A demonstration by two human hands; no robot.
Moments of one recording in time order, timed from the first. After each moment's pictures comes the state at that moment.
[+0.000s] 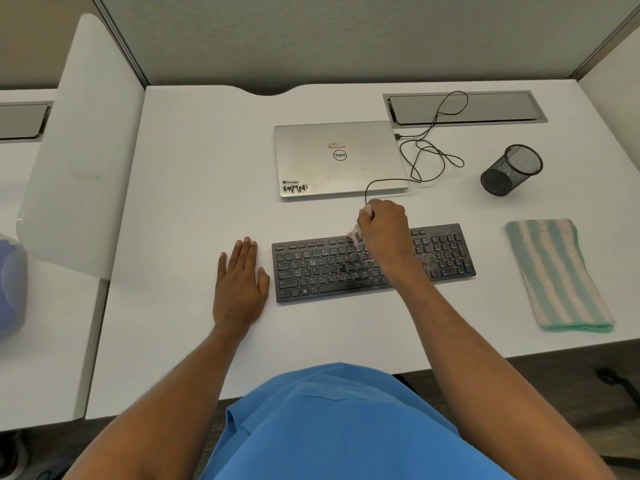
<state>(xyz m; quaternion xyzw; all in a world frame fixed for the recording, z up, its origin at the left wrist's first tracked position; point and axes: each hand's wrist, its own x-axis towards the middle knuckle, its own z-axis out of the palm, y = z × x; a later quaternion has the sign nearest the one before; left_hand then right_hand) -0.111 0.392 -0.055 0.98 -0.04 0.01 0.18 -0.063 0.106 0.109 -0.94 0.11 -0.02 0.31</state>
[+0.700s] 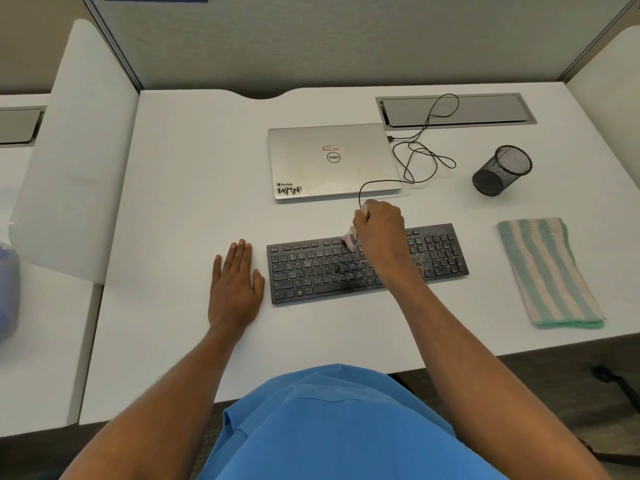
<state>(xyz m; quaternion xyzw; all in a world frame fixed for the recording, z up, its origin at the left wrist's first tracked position) -0.112 0.390 -0.053 0.98 -0.04 0.01 0.18 -0.067 0.107 0.107 -0.95 0.11 -0.05 0.29</state>
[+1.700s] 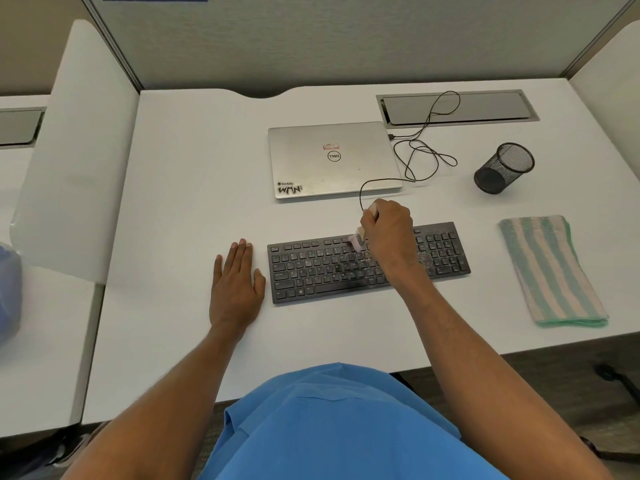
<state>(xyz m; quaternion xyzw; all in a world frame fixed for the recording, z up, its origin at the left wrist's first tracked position) -0.111 0.391 -0.053 0.98 -0.04 0.01 0.17 -0.072 0.098 0.112 -0.94 0.12 -0.05 0.31</state>
